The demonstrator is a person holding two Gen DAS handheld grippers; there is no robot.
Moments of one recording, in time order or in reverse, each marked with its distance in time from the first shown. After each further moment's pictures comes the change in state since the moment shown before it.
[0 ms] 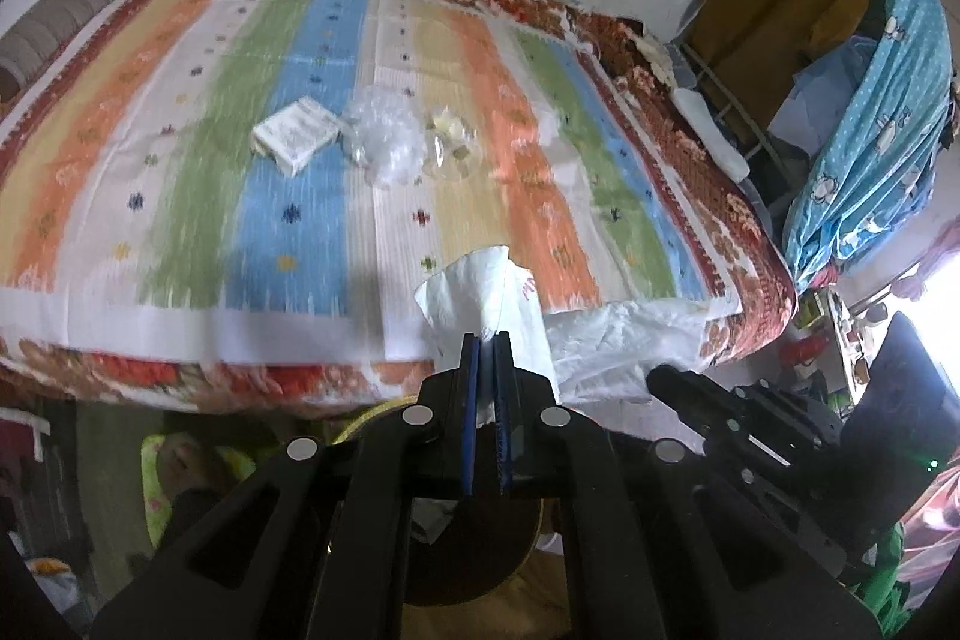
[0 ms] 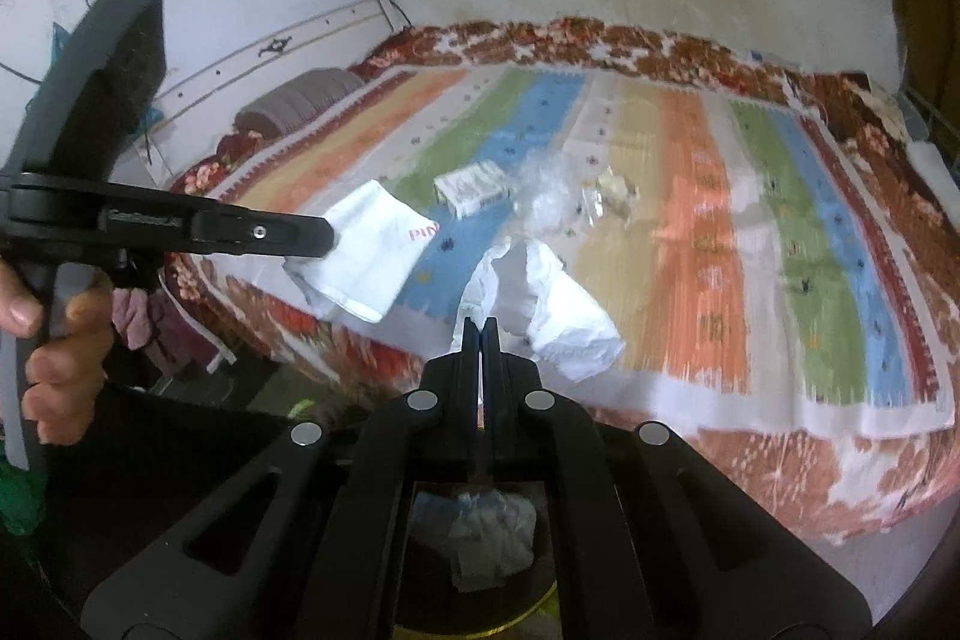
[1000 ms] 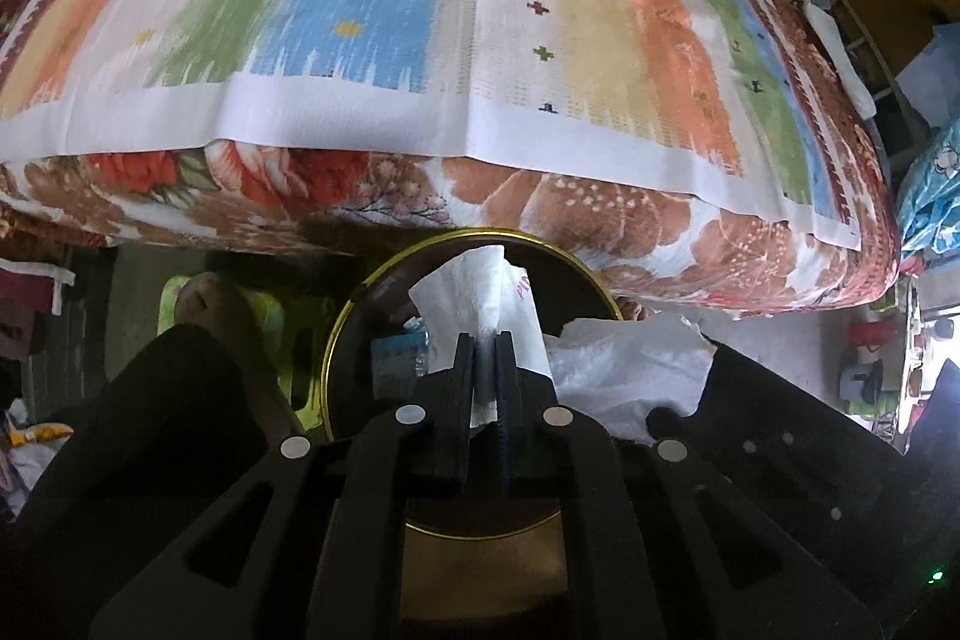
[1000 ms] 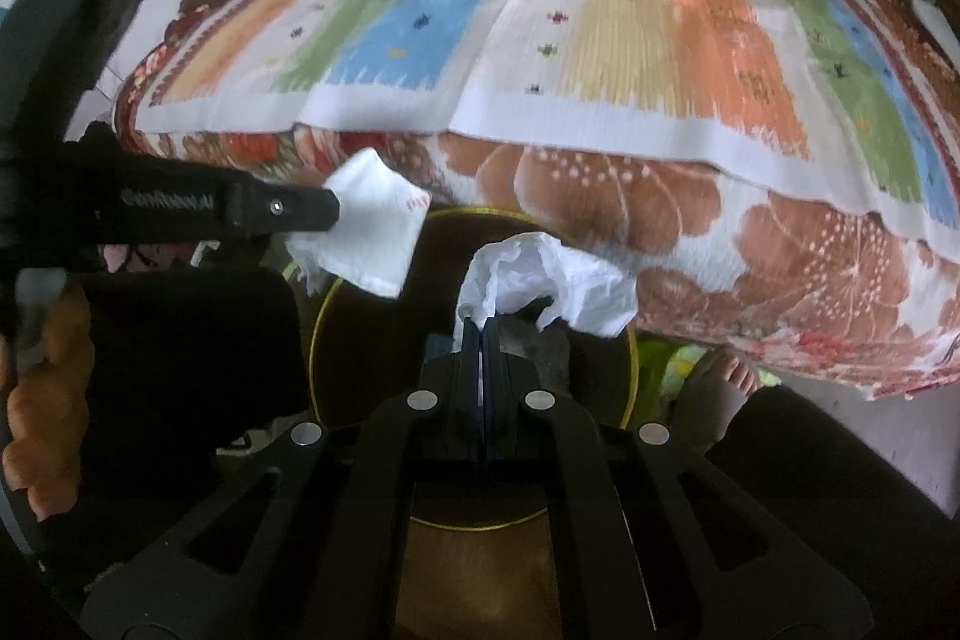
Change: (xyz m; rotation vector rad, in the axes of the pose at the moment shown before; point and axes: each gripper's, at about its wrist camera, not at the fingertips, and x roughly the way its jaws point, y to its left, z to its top) left arm 0.092 0.026 -0.073 -0.166 0.294 0.218; right arm 0.070 0.011 -0.096 0.132 0.380 -0.022
